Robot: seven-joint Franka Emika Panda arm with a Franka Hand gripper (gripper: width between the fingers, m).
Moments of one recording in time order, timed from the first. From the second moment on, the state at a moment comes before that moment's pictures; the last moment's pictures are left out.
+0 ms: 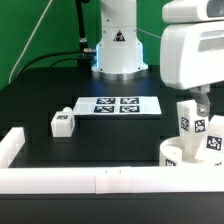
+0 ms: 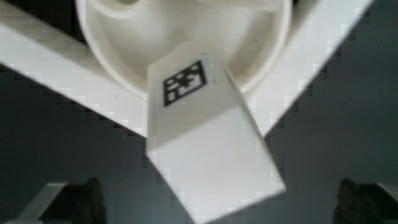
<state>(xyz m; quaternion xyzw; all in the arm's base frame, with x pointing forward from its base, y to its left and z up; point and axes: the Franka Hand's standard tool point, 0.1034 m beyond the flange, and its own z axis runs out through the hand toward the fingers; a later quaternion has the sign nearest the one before) 0.643 0.119 0.092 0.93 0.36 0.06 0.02</state>
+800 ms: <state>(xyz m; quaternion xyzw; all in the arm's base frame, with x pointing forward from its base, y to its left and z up) 0.642 0.103 0.074 0.91 0.41 0.05 0.04</state>
